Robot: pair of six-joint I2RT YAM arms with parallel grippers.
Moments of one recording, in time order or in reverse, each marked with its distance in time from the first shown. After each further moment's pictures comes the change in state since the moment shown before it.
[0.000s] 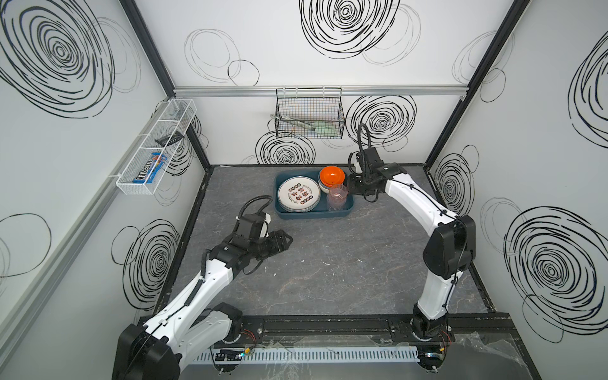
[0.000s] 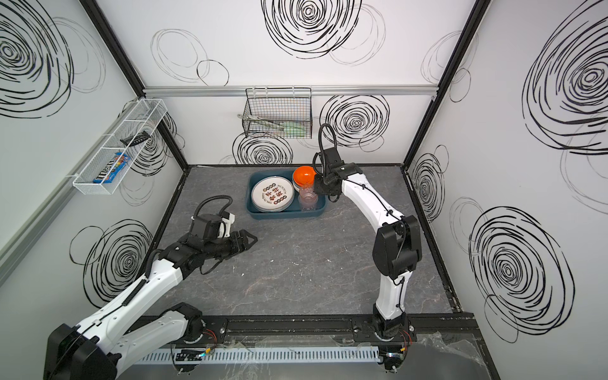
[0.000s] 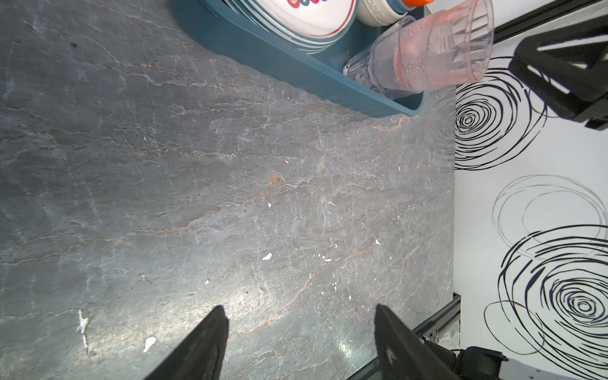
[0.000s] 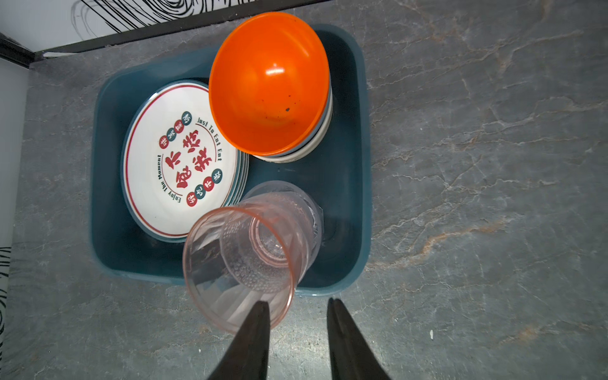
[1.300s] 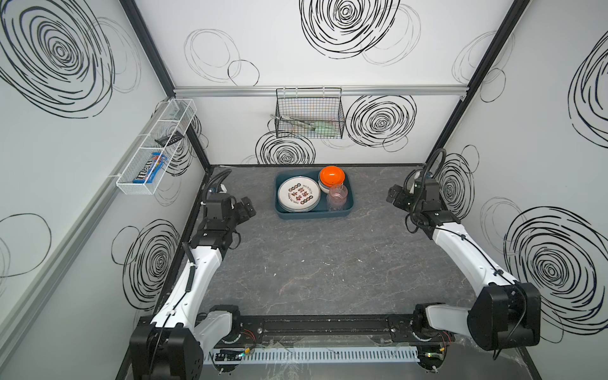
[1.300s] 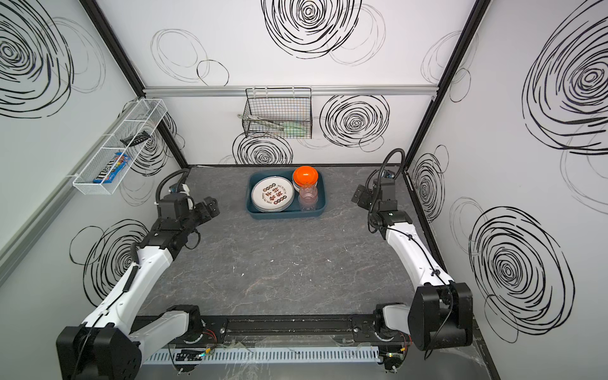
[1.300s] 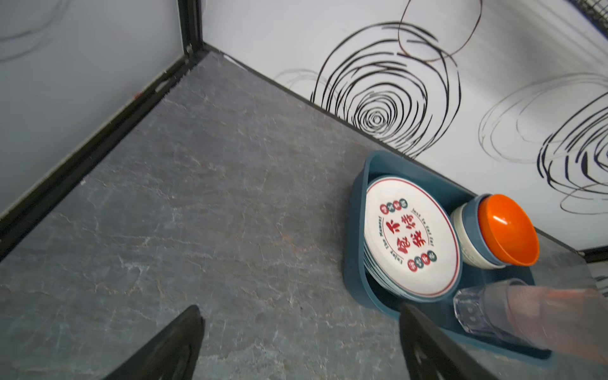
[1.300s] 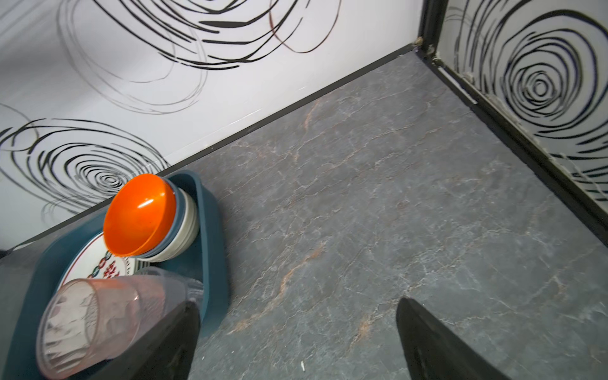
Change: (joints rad) left arm 0.369 0.074 0.099 0.260 -0.420 0.309; right arm -0.307 -0.576 -0.798 0.607 0.198 0.031
